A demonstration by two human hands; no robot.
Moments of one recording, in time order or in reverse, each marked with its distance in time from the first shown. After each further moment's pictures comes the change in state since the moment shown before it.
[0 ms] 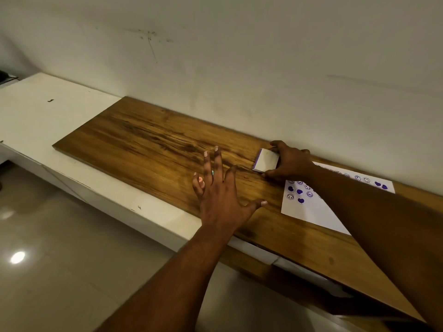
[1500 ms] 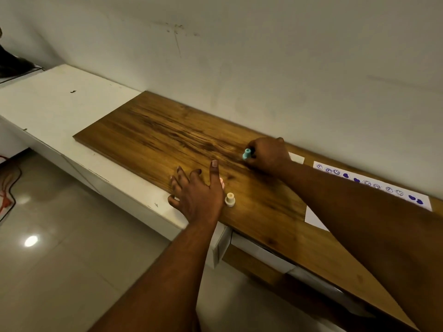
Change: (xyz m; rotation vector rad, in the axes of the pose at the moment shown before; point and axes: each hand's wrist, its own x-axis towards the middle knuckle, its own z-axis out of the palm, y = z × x) left_hand 0.025 -0.077 0.012 -0.395 0.150 -0.620; right_hand 0.046 -0.119 0.022 -0.176 0.184 -0.205
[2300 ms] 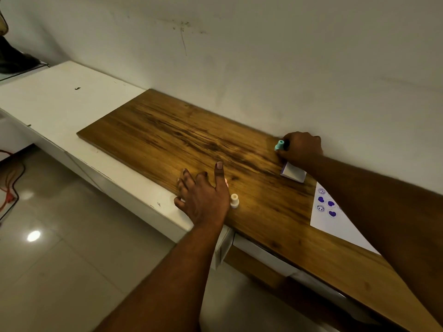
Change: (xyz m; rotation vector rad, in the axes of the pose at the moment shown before) left_hand -0.002 -0.001 0.006 0.049 -0.012 0.011; right_hand 0.011 0.075 -0.001 -0.010 0.055 0.236
